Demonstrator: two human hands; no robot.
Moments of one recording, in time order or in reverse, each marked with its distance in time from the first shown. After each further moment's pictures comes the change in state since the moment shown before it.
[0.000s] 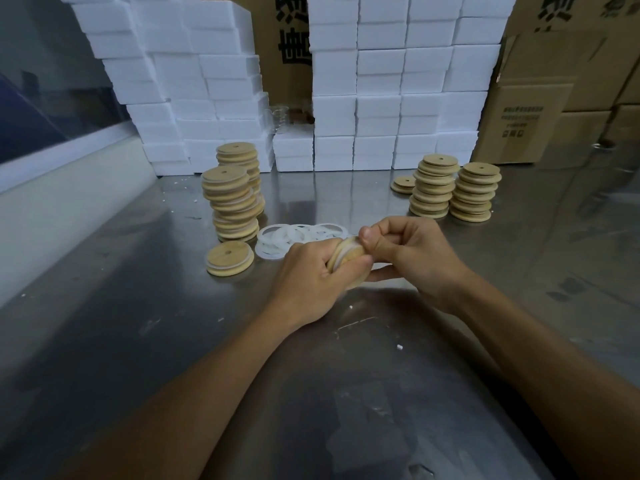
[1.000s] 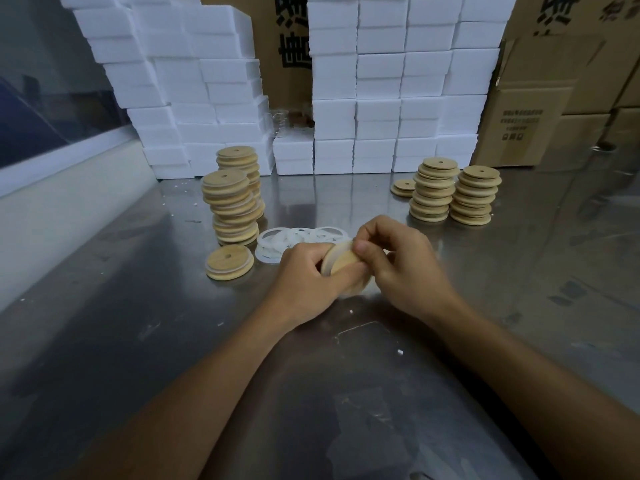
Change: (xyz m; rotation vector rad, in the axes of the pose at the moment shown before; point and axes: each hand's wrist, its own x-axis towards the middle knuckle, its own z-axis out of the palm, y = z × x) left_hand 0.001 -0.008 -0.001 -0.169 -0.030 -0.087; right_hand 0.000 0.013 0.011 -0.541 0.140 -0.366
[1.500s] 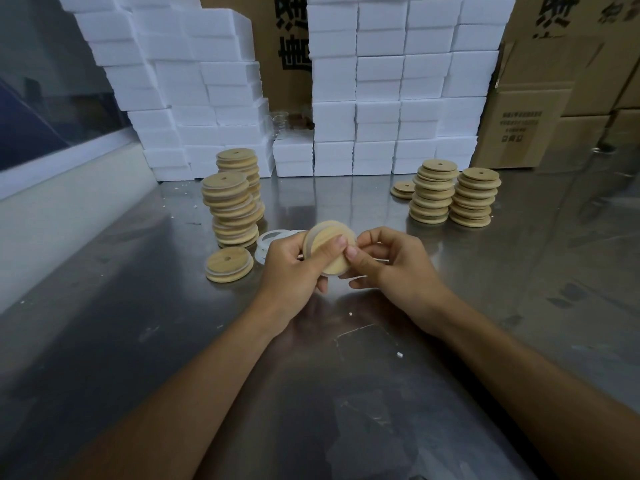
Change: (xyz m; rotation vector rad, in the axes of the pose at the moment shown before) left_hand 0.003 0.004 -0.005 -0.335 0.161 -0.140; right_hand -0.002 -0.003 0.009 0.546 -0.016 0.343
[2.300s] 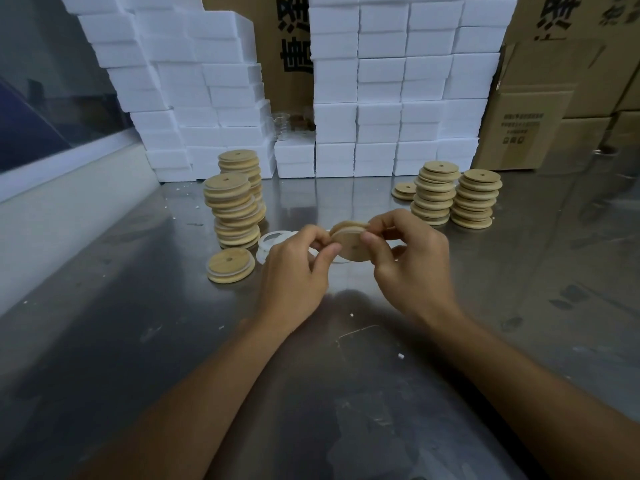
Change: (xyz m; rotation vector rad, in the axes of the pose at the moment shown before) left_hand -0.002 0.003 0.000 0.631 0.131 0.339; right_hand 0.000 -0.003 -0.001 -0.587 0.329 -0.539
